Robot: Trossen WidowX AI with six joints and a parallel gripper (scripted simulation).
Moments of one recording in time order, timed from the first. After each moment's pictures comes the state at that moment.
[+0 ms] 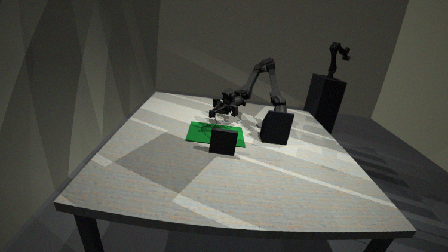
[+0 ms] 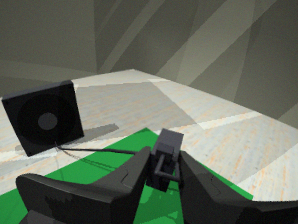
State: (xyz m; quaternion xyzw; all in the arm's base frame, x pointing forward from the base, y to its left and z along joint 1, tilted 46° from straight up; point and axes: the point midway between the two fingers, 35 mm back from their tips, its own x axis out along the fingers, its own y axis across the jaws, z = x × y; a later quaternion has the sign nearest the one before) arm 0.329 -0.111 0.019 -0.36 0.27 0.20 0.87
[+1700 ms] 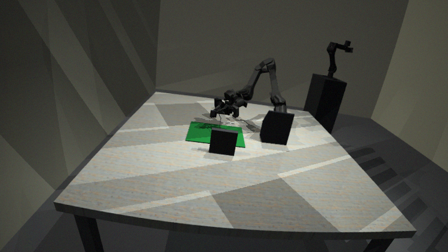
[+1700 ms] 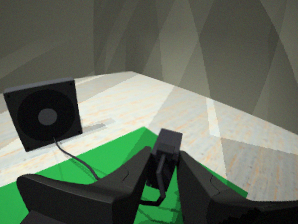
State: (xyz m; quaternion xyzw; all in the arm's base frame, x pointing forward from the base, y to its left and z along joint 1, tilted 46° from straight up) arm 0.319 -0.116 0.021 -0.37 0.25 0.21 0.87
